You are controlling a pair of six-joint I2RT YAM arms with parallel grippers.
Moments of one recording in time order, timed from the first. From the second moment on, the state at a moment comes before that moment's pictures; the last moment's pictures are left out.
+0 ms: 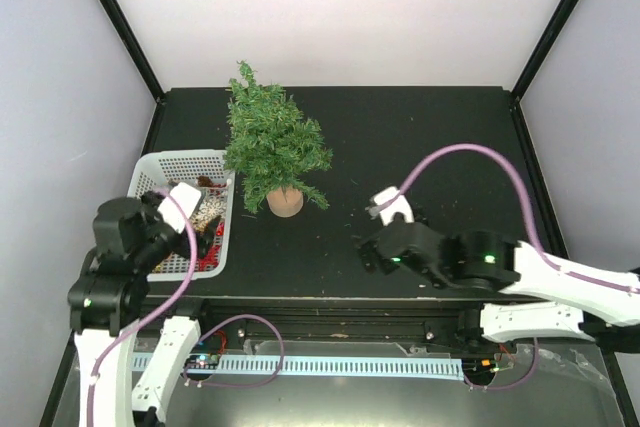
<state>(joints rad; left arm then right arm) -0.03 0.50 1.13 -1.14 0.30 0.38 1.35 0.93 1.17 -1.01 0.58 0.54</state>
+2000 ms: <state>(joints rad) 0.05 0.60 0.98 -0.98 0.62 0.40 0.94 2.05 2.44 -0.54 0.16 0.05</state>
